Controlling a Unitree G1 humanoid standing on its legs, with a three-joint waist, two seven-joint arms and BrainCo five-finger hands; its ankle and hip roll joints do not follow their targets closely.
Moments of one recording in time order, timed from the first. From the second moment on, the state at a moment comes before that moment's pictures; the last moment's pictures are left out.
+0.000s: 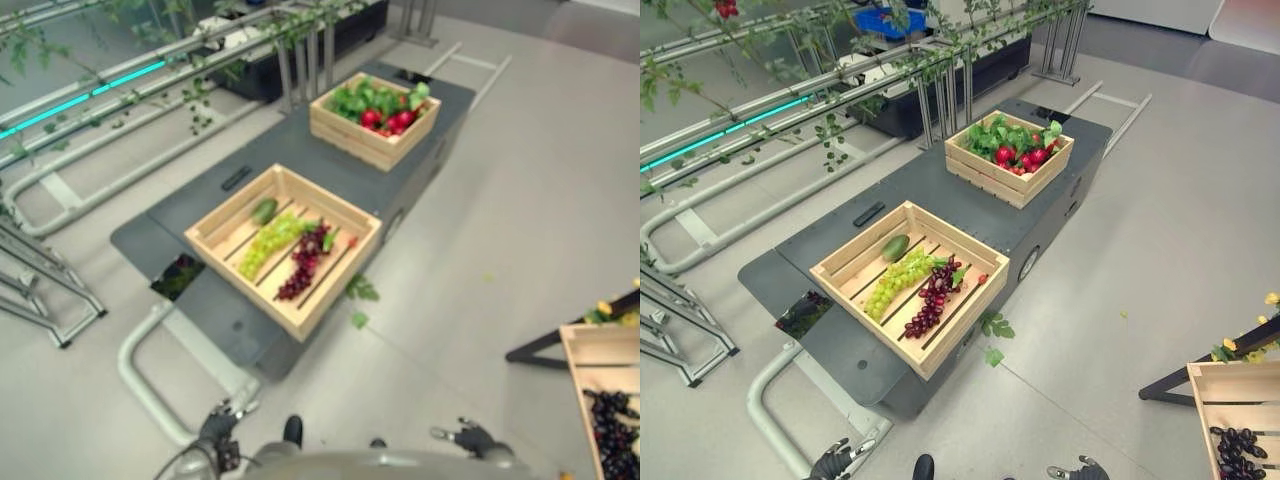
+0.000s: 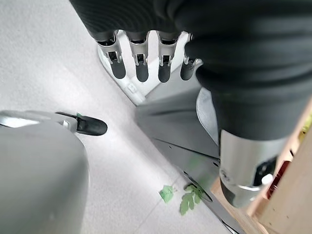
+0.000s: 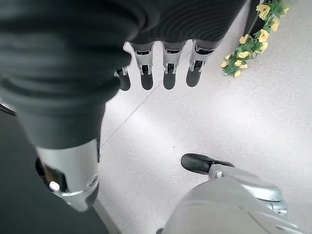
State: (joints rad) left arm 0.07 0.21 -0.10 1.08 -0.38 -0.10 0.02; right arm -0.01 -0.25 0.17 1.27 0.11 -0.06 -0.07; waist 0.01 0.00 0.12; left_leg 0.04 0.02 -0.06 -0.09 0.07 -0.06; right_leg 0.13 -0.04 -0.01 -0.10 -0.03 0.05
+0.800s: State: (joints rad) left arm 0.04 0.17 -0.11 1.27 -0.33 -0.05 -0.03; right arm 0.01 -0.26 0.18 1.30 0.10 -0.03 -0.04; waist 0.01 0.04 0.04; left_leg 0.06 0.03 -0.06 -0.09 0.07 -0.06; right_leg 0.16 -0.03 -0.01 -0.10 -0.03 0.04
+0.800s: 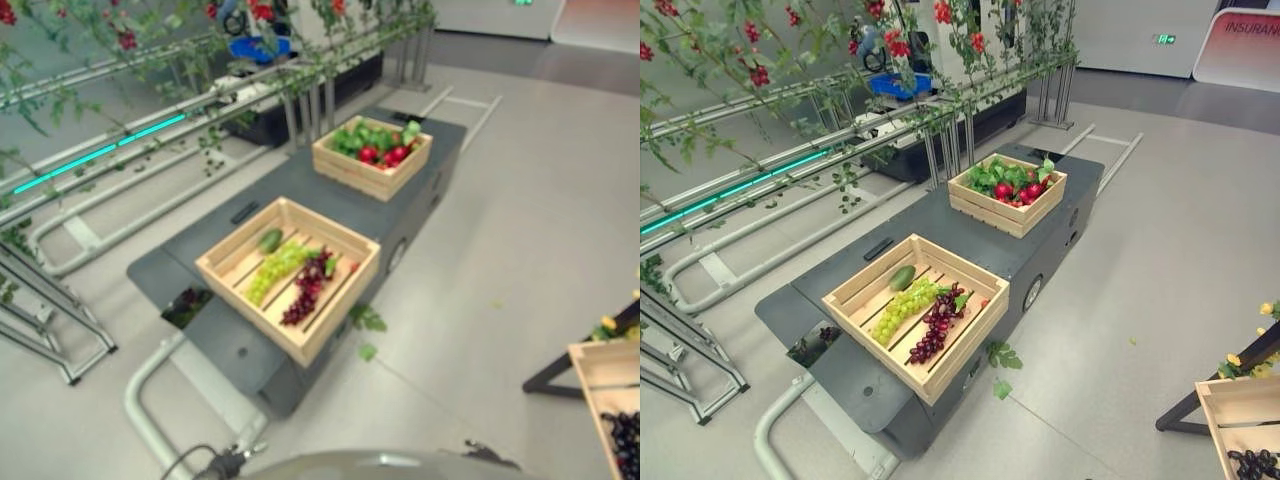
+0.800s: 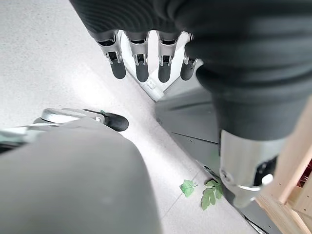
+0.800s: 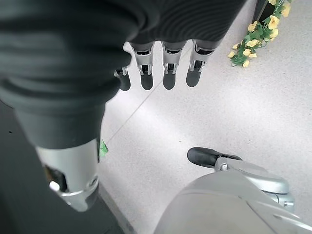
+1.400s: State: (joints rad) left arm 0.17 0.29 -0.14 0.56 -0.33 -0.05 0.03; right arm 0.05 -0.30 0.16 1.22 0.10 -0.03 -0.05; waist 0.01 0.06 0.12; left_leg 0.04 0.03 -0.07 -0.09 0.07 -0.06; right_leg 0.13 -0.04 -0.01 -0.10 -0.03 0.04
